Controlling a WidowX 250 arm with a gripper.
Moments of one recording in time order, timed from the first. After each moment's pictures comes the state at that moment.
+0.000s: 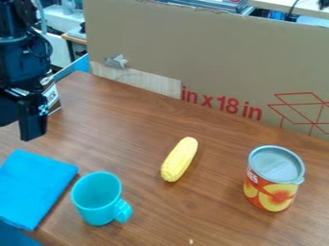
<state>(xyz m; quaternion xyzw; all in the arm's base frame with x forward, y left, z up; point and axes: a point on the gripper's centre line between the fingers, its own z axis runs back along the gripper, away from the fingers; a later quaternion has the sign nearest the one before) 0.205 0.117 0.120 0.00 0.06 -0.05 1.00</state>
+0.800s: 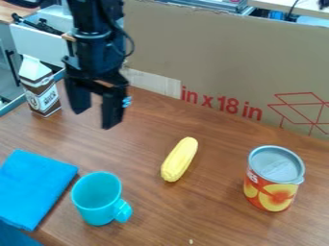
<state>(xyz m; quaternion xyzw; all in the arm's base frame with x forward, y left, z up) 0.273 0.043 0.121 0.02 -0.01 -0.05 1.00</state>
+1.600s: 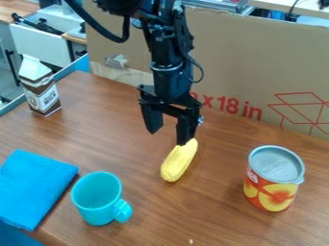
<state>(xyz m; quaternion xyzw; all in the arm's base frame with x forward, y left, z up) 0.336 -0.020 0.072 -0.03 -0.03 -0.07 1.00</state>
